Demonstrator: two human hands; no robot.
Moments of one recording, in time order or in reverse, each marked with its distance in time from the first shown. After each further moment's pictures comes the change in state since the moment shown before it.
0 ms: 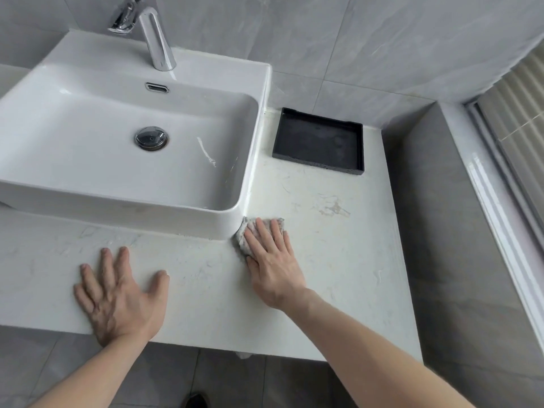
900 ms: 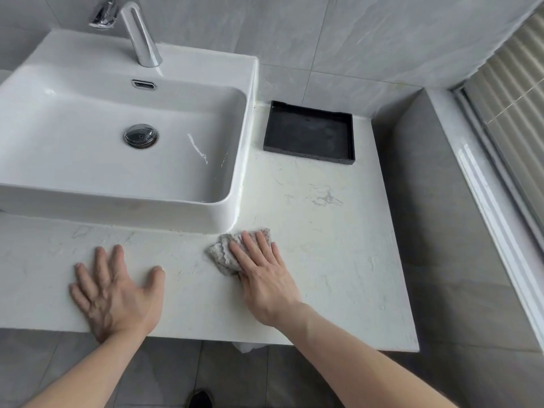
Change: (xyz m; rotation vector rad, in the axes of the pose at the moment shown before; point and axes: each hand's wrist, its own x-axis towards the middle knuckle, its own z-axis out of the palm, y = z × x) left_hand 0.000 -0.002 0.003 -0.008 0.015 -0.005; right_hand -0.037 -0.017 0.009 0.029 -0.030 -0.032
